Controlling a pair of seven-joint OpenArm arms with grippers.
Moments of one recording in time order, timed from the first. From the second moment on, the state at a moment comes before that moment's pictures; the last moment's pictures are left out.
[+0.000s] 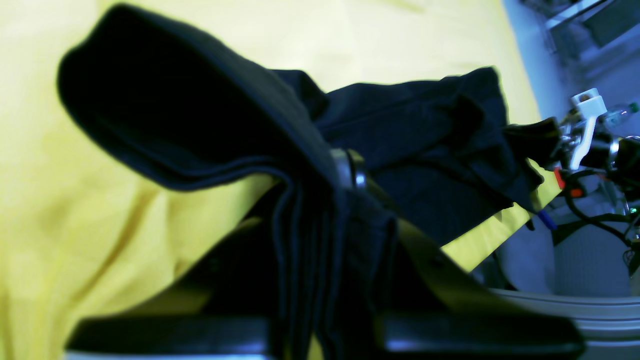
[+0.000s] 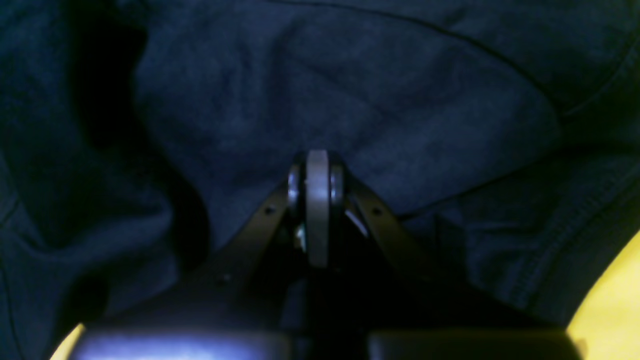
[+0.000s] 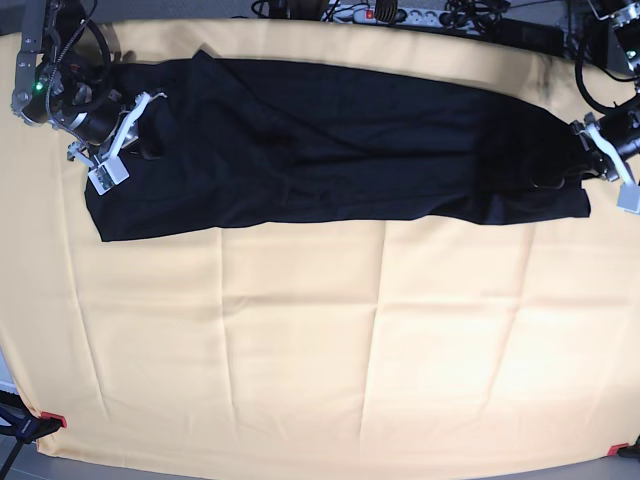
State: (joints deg) left arm 15.5 -29.6 -38.3 95.7 -87.1 -36.7 81.4; right arm -21.3 21.8 16.2 103.9 34.9 36.5 -53.0
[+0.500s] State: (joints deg) left arm 14.8 -18.3 -26.8 106.3 -87.0 -42.2 78.2; right arm -21.6 20.6 16.2 103.9 35.1 36.5 -53.1
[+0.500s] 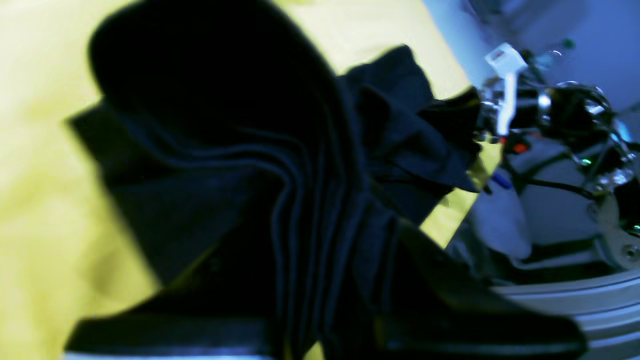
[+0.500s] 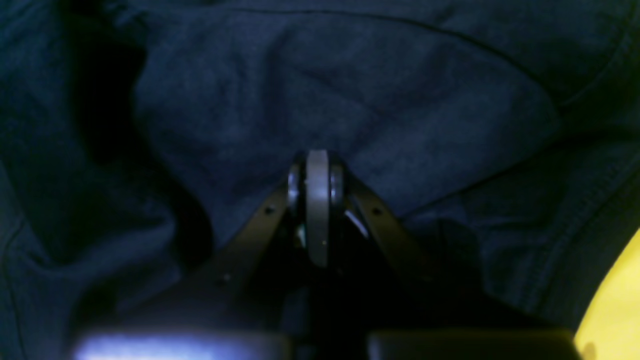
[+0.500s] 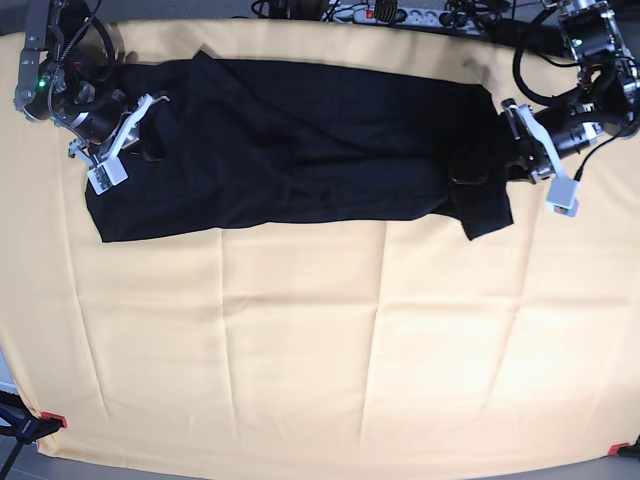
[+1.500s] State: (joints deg) left arm 14.8 -8.1 -17.0 106.3 -87.0 -46.6 74.2; right arm -21.6 20.6 16.2 103.9 35.2 36.6 -54.1
